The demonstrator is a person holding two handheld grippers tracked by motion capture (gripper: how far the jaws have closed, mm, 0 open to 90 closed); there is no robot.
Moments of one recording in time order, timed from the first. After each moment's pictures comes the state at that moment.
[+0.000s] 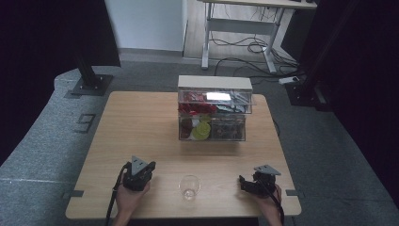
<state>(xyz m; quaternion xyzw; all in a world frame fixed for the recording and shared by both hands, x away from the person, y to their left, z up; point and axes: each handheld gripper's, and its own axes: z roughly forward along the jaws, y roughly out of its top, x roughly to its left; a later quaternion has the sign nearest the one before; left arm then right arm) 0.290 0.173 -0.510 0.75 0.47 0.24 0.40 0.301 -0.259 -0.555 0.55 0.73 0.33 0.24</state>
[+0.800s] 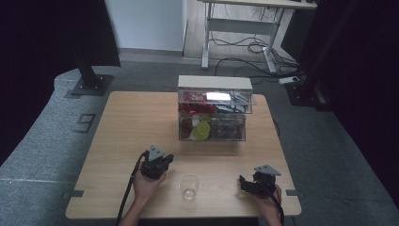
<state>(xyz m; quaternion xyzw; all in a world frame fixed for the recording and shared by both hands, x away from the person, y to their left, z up) 0.332 0.130 -0.510 0.76 0.45 0.17 0.43 0.300 -0.259 -0.555 0.56 0.73 0.33 0.24</state>
